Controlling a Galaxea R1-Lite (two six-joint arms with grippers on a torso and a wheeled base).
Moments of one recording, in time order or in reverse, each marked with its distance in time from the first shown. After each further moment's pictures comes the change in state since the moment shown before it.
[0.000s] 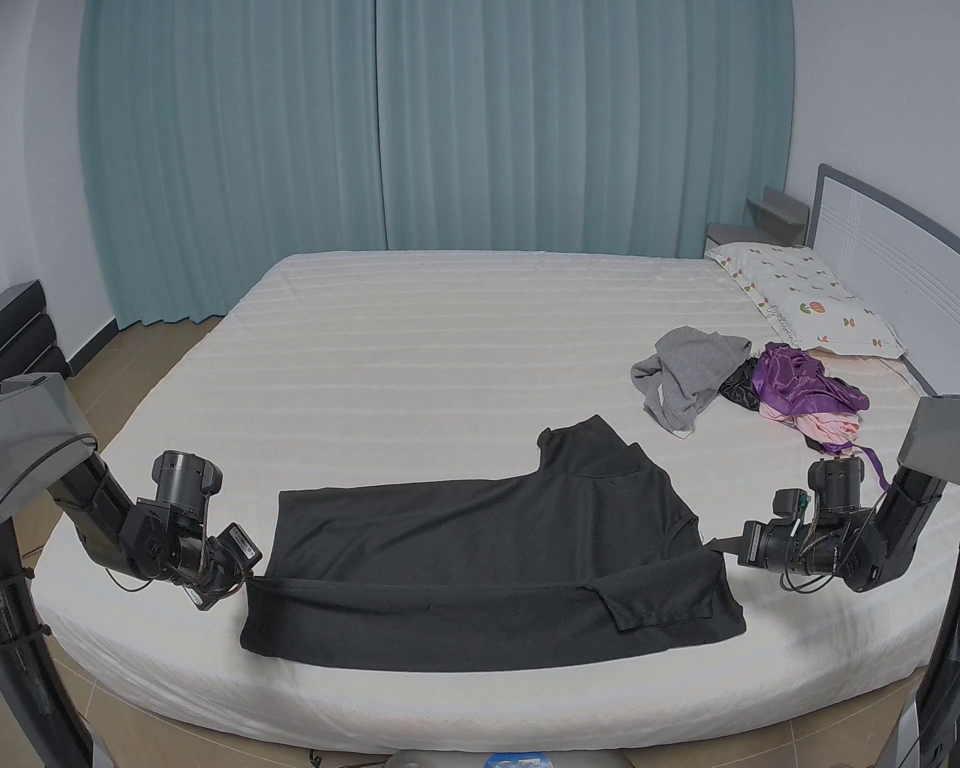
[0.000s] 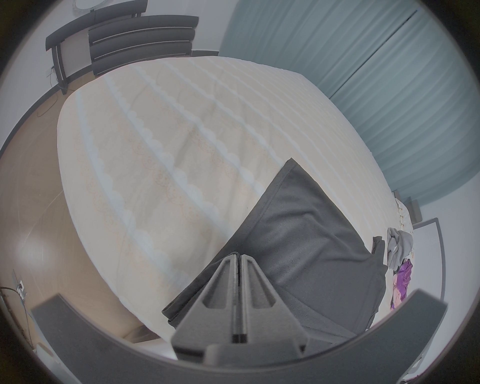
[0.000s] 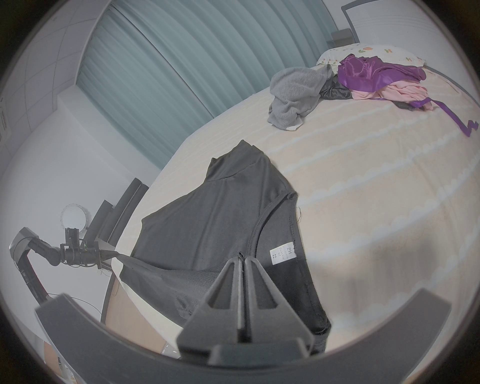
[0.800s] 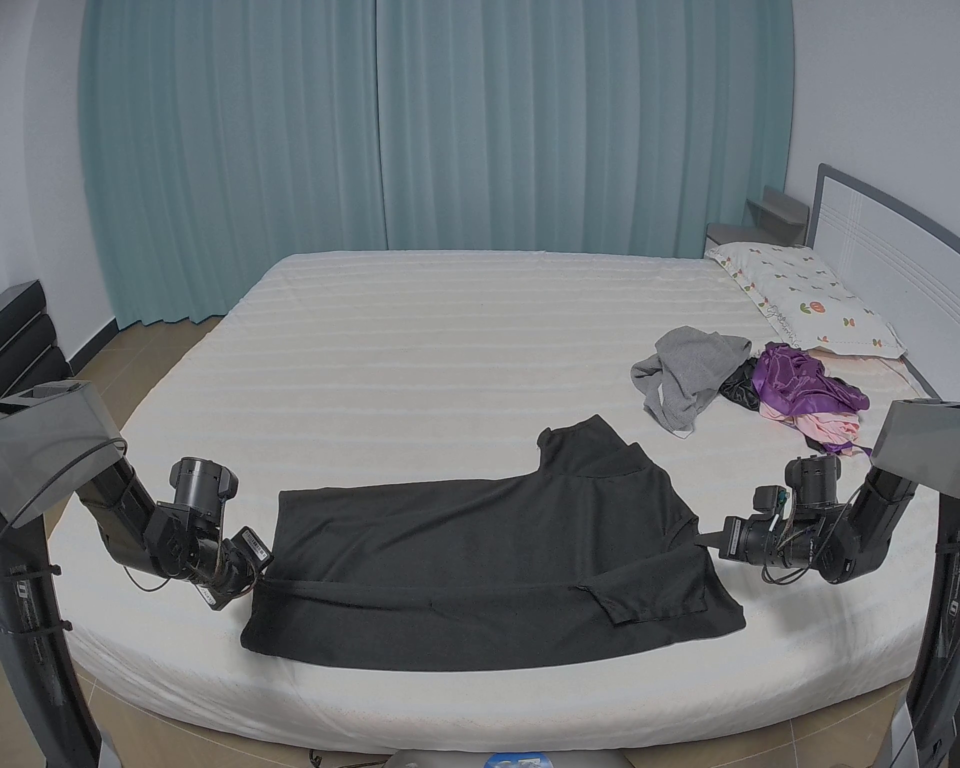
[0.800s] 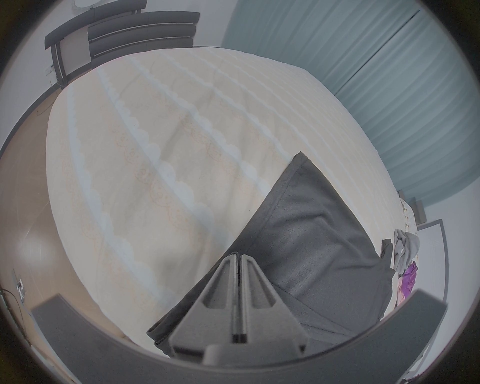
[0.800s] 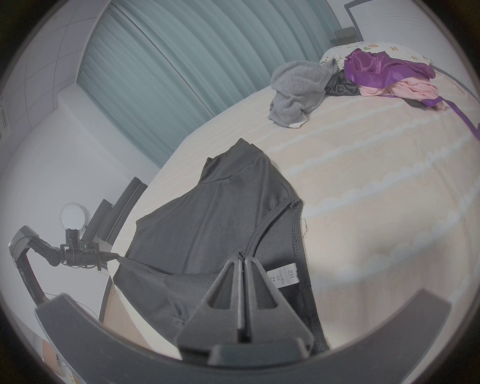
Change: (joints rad) left arm 0.000 0.114 -0.076 -0.017 -0.001 -0.007; right arm 0.016 0.121 -0.142 0.018 -0.004 0.000
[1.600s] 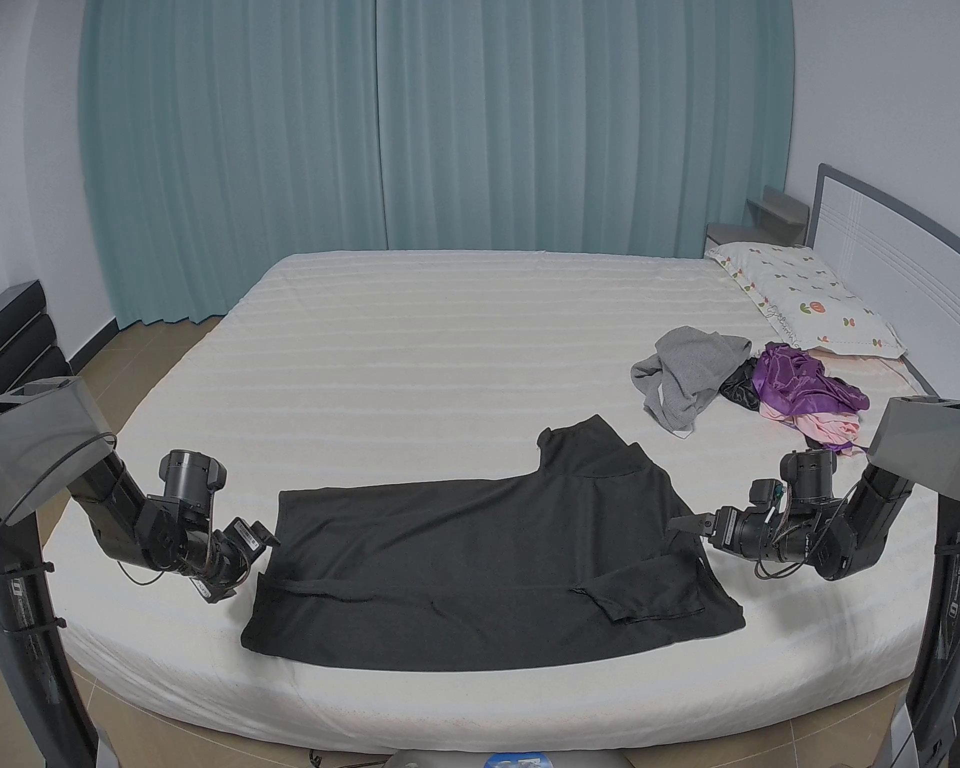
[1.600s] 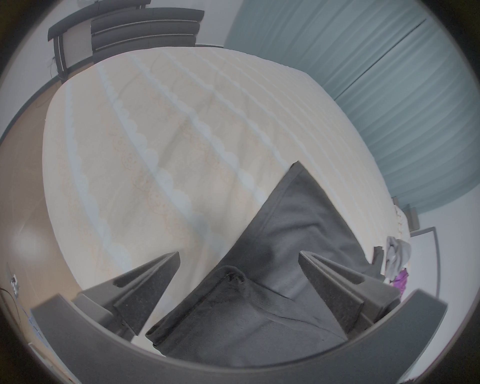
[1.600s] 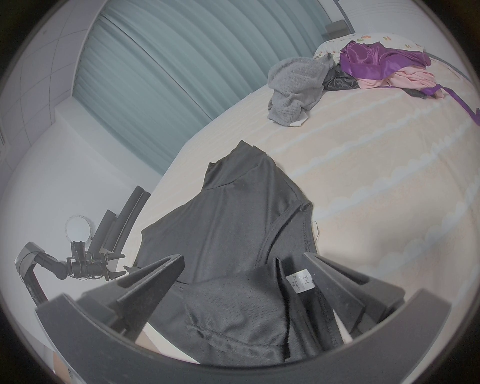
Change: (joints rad) left arm 0.029 -0.011 -0.014 0.000 -0.045 -0.012; right arm 0.024 -0.001 -0.026 -0.004 0.000 0.095
